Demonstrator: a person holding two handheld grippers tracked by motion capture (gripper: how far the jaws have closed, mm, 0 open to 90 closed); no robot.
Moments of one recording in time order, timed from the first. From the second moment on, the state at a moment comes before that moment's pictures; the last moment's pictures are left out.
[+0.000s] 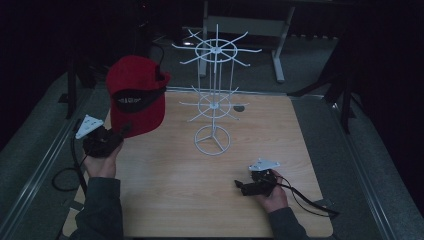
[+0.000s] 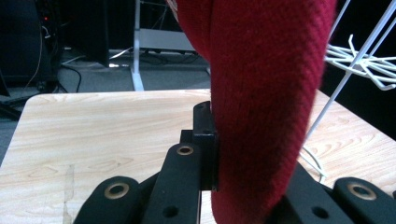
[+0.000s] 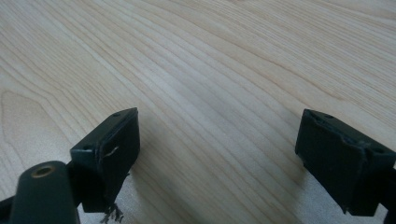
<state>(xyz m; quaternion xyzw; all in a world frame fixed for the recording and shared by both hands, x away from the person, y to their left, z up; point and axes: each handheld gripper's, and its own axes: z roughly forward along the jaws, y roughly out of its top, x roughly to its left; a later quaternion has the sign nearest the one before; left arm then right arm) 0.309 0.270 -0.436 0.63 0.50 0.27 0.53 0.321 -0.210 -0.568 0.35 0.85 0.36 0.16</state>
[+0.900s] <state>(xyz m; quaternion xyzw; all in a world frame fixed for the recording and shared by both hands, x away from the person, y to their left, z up) 0.309 0.270 -0.417 0.60 0.50 0.29 0.56 0.320 -0.210 -0.568 0.35 0.85 0.36 0.16</state>
